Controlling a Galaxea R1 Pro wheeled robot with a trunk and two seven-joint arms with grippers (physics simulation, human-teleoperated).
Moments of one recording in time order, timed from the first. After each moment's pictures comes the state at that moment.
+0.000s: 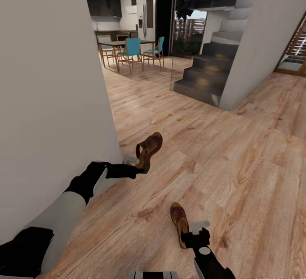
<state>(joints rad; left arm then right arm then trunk) -0.96 0.00 -0.12 -0.59 0.01 0.47 -0.87 -0.42 0.14 -0.07 -0.53 0.29 0.01 -0.15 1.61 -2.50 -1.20</state>
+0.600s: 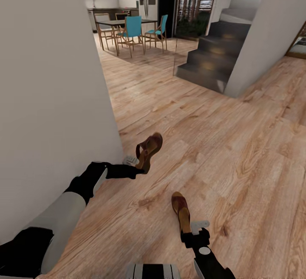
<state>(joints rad) -0.96 0.00 -0.13 -0.58 0.01 0.47 -0.87 -0.42 0.14 -0.07 -0.53 0.29 0.01 -0.14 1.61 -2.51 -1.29</state>
